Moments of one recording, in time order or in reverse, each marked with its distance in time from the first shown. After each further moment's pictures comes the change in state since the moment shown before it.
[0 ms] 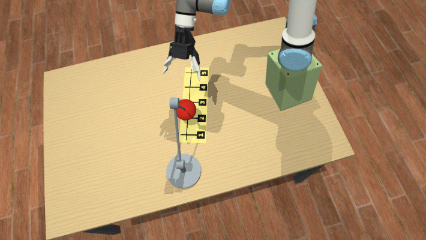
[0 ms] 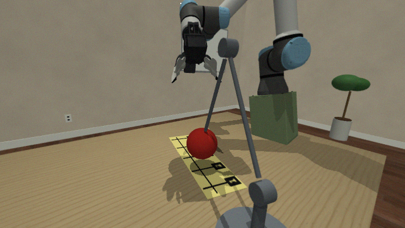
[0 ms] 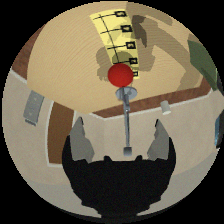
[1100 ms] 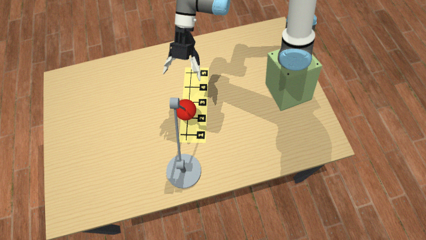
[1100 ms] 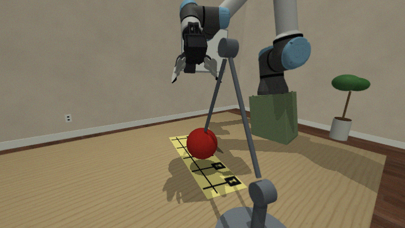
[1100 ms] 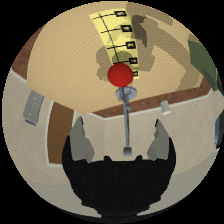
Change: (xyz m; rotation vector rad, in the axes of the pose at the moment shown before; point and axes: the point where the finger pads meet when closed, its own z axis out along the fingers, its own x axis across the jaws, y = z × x) arm 0.000 0.000 0.001 -0.001 0.001 -0.001
